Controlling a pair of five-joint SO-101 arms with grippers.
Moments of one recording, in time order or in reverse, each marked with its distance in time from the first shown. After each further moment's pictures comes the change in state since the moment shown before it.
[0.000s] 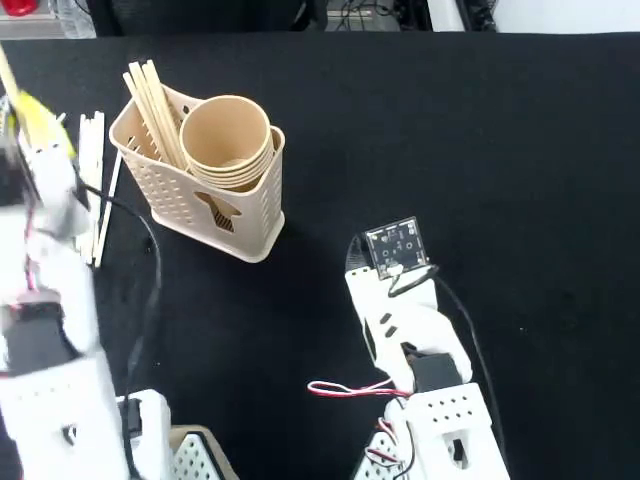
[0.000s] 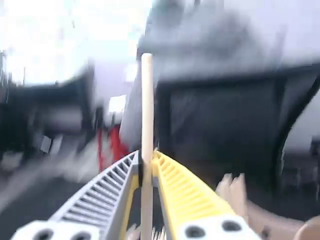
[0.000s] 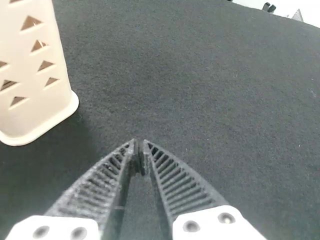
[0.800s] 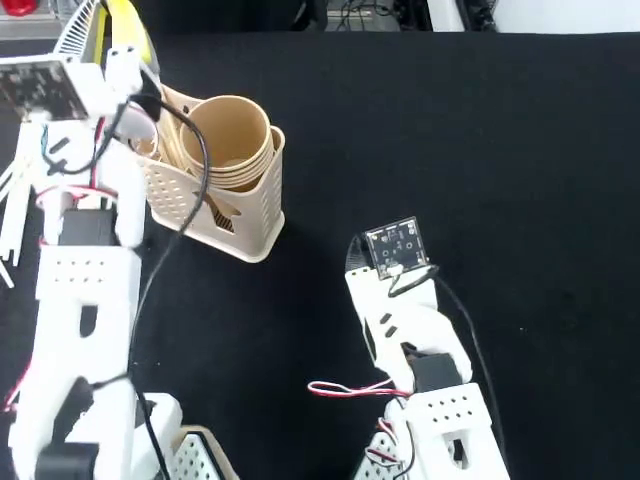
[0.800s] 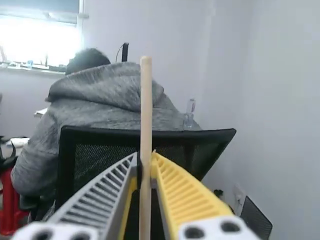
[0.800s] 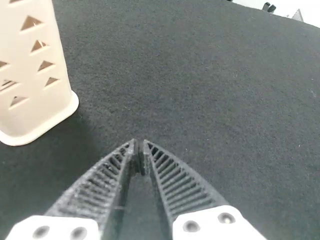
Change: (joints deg) left arm 15.6 29.6 -12.9 -29.5 12.1; right arm 0.0 0.0 0.0 0.0 0.0
